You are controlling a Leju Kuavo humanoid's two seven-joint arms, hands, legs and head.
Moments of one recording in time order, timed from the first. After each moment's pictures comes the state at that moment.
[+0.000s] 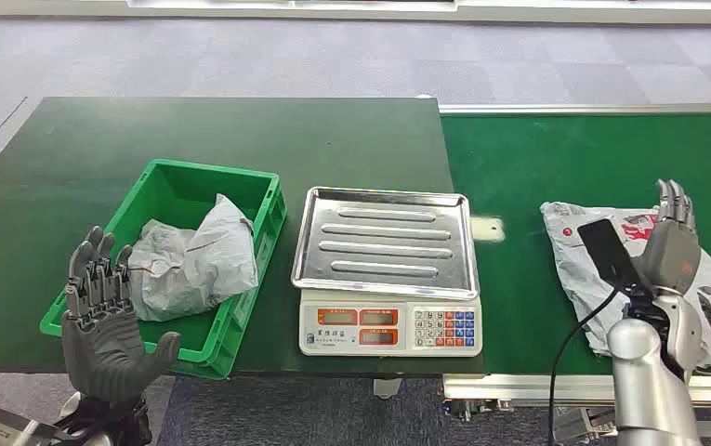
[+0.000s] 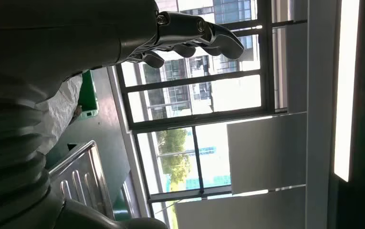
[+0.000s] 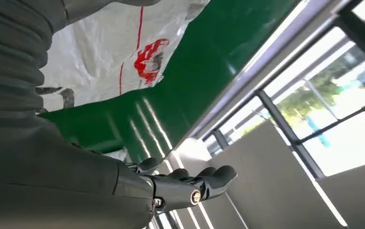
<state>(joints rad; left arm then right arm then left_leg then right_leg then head) 0.10 -0.13 -0.04 -1.72 0.04 -0.05 -0.67 -0.34 -0.23 -0.18 -1.08 0.83 -0.20 -0.13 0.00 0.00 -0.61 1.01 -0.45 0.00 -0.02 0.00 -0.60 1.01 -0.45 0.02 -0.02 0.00</state>
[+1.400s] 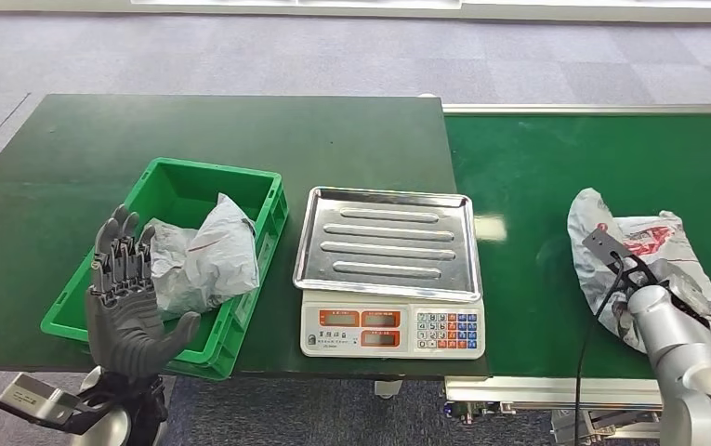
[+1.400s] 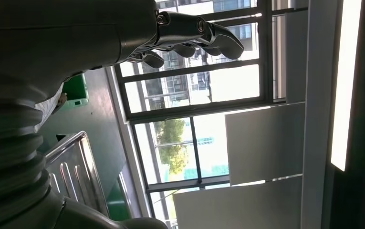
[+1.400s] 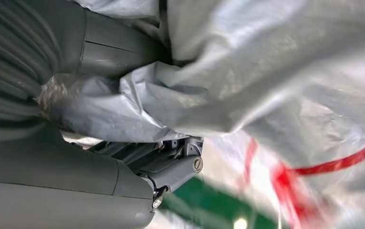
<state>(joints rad) 0.03 -0.14 -0.08 -1.67 0.03 -0.06 -0.64 -0.69 -0.42 -0.06 -0.31 1.00 0.01 0.24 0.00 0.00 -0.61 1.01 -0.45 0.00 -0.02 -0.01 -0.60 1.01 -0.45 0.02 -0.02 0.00</state>
